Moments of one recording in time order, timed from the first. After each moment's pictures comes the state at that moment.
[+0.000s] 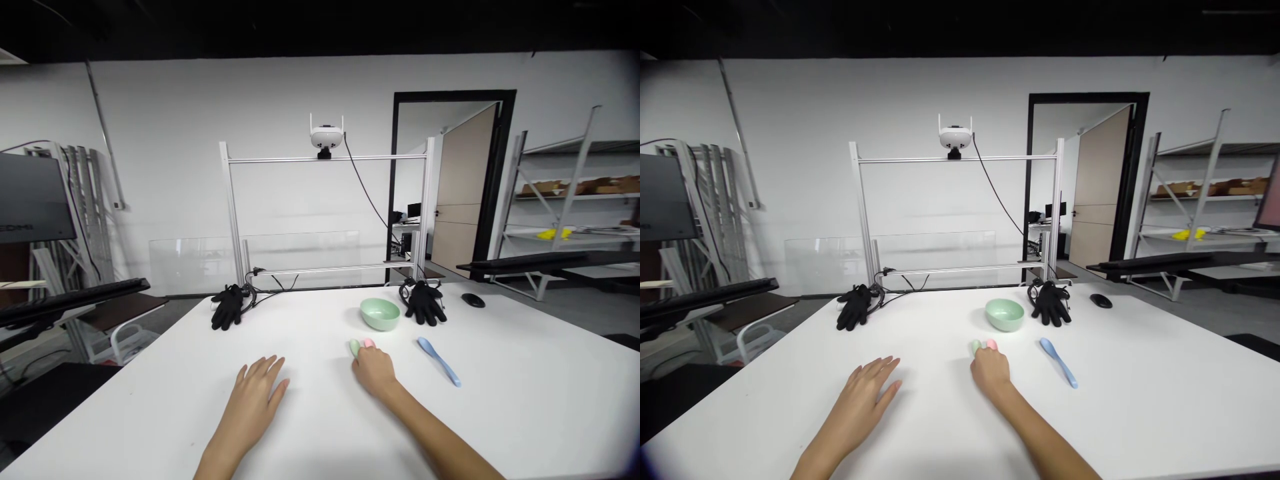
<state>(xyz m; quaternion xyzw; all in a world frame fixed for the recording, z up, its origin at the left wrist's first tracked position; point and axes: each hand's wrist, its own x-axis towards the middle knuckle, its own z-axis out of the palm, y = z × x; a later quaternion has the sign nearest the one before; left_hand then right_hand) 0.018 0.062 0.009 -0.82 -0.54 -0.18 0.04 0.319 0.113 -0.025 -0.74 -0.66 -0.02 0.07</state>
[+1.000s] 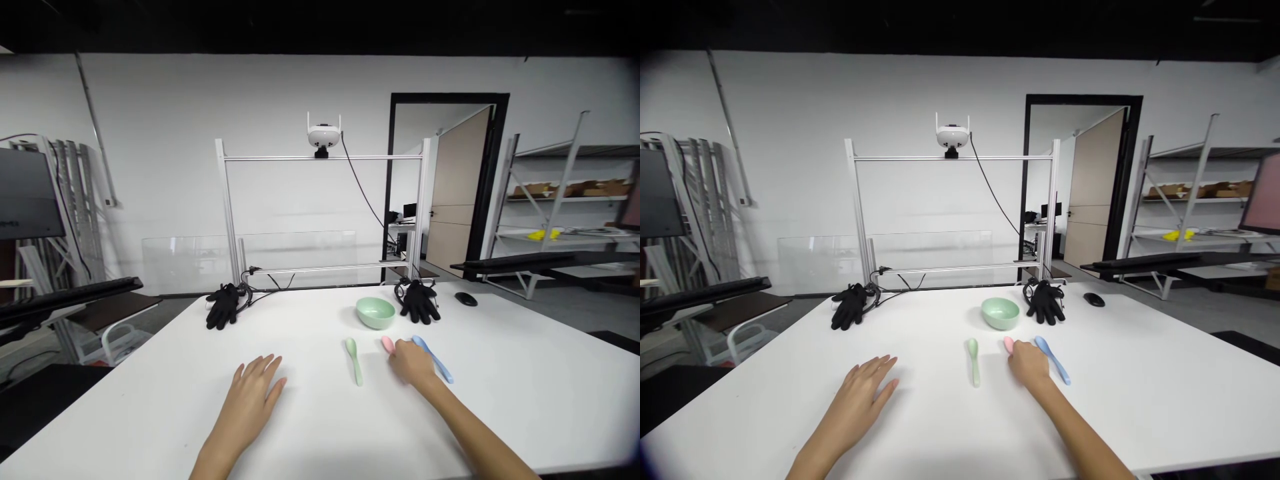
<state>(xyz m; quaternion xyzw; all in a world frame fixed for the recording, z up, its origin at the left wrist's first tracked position) 0.021 0.065 0.006 -0.82 -0.55 -0.16 0.04 0.421 0.107 -0.024 -0.82 -0.56 0.01 0.09</state>
